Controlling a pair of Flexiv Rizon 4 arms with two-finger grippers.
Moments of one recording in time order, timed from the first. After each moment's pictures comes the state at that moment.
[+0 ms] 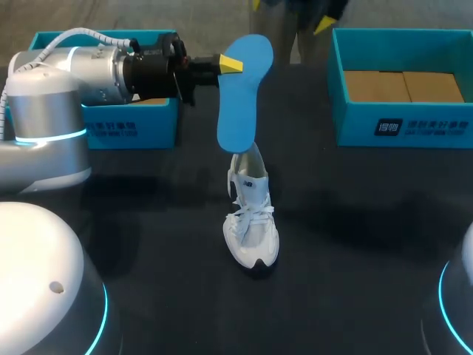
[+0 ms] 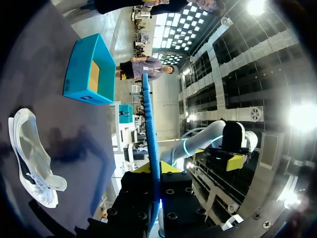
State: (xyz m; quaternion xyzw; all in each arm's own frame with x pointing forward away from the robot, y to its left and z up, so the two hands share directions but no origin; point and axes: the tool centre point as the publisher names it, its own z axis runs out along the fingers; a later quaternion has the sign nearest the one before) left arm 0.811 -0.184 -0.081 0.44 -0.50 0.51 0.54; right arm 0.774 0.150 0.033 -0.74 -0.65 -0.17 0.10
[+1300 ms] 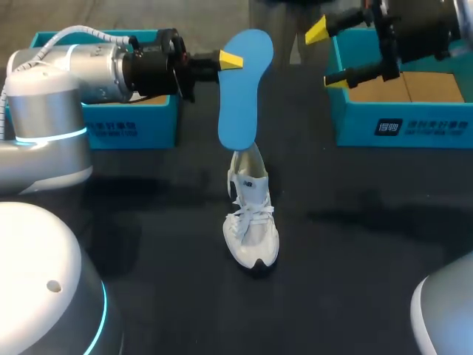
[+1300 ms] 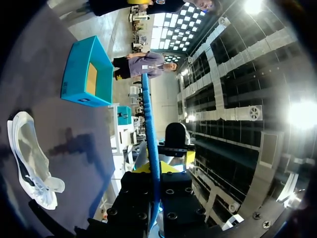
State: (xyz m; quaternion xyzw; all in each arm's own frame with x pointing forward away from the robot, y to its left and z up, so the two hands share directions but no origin) left arm 0.813 -0.184 -0.073 0.44 -0.50 0.52 0.54; right arm 0.774 0.103 -0.040 -0.60 -0.58 -0.43 0.34
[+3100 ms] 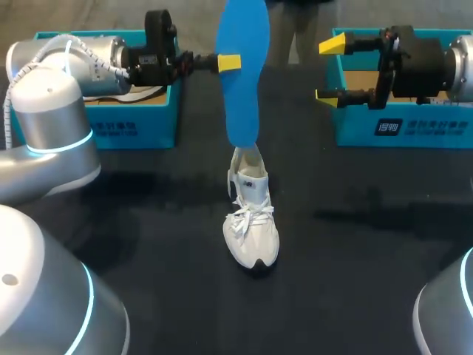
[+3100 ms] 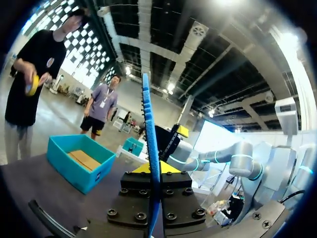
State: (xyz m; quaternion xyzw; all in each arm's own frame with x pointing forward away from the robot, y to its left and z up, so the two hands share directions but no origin) left arm 0.831 -0.183 -0.085 0.13 -0.66 0.72 0.20; right arm 0.772 0.099 -0.056 -0.53 -0.51 -0.52 0.44
